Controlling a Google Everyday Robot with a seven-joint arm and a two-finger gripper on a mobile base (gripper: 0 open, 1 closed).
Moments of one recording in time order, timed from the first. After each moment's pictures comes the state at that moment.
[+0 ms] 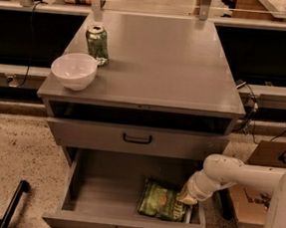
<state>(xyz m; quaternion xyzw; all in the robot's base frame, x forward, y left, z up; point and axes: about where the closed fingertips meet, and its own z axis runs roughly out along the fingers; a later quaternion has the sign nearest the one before) 0.500 -0.195 0.394 -0.64 0.75 0.11 0.12</state>
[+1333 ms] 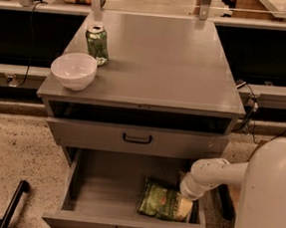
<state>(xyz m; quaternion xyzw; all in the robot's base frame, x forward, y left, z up) 0.518 -0.181 0.369 -0.65 0.74 0.05 0.12</state>
